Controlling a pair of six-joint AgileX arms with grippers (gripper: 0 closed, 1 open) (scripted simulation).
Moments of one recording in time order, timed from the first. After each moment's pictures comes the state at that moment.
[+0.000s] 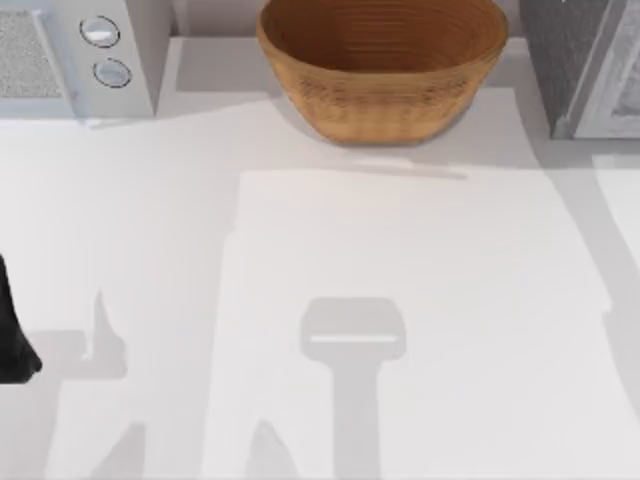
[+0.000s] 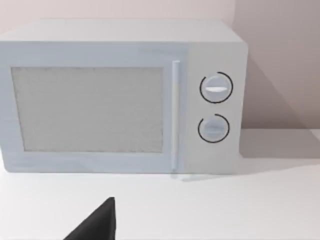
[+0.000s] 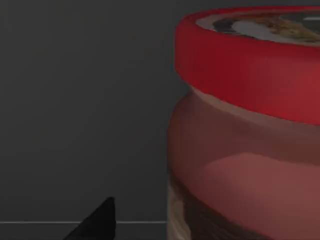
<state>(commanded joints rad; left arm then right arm) 0.00 0.00 0.00 0.00 0.00 0.00 0.16 1.72 2.11 -0.40 0.19 0.02</state>
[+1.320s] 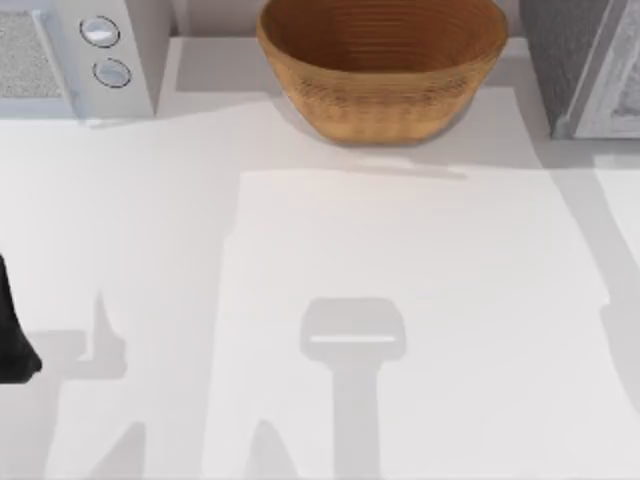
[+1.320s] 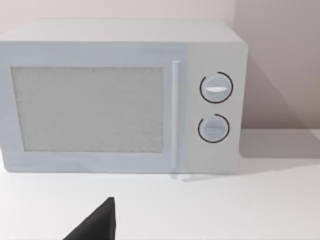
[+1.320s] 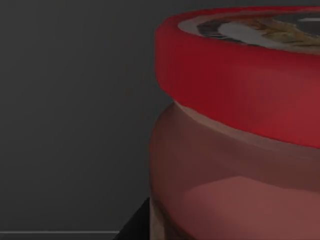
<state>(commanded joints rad) 0.00 0.00 0.00 0.00 0.00 0.00 0.15 1.75 2.14 -0.40 0.18 0.02</state>
